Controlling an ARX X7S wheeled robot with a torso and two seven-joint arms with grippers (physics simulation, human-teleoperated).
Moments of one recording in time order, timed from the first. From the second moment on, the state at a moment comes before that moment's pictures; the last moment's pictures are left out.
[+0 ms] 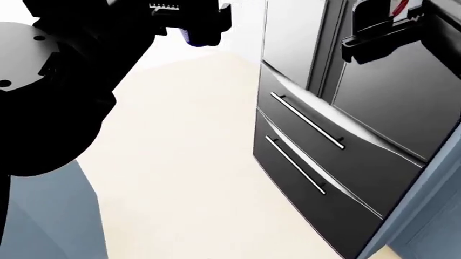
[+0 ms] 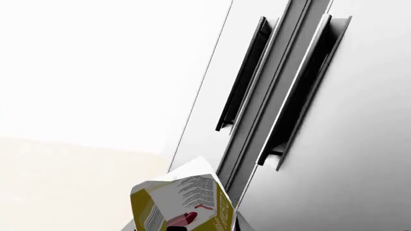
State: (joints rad) left arm -1.50 -0.46 0.48 0.39 -1.77 -0.94 -1.22; right arm 1.66 0.84 -0.60 -0.38 1.70 1.19 0.99
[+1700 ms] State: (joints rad) left arm -1.51 -0.48 0.50 0.39 -1.77 -0.91 -1.21; right arm 1.67 0.85 -0.62 -0.39 1.69 1.16 0.99
